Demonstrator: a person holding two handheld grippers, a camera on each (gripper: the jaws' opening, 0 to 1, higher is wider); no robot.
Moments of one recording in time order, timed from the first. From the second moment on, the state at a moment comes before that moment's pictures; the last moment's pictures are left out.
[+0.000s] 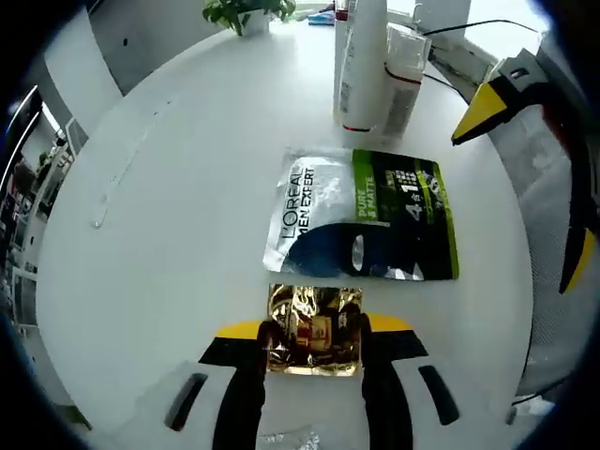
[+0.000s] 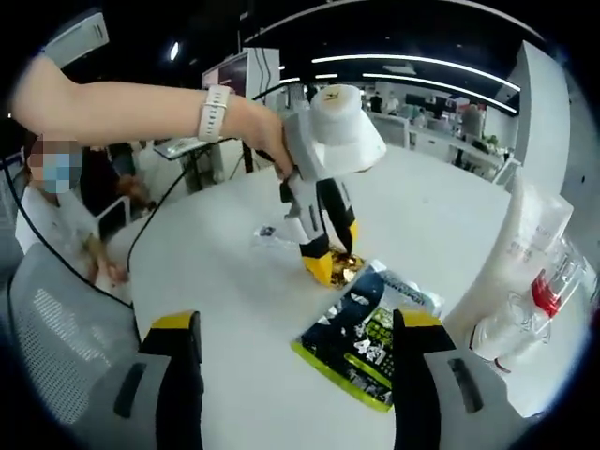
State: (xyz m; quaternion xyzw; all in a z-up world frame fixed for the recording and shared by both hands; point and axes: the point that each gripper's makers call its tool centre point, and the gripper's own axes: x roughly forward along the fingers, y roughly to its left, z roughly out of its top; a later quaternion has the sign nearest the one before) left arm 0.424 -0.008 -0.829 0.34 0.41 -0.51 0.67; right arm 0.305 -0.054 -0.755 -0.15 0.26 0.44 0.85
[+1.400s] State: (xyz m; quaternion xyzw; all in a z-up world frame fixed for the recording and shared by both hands) left arm 0.411 0.052 -0.811 0.33 0.43 -0.45 0.71; right arm 0.303 -0.070 -0.739 -0.14 0.24 0.43 0.86
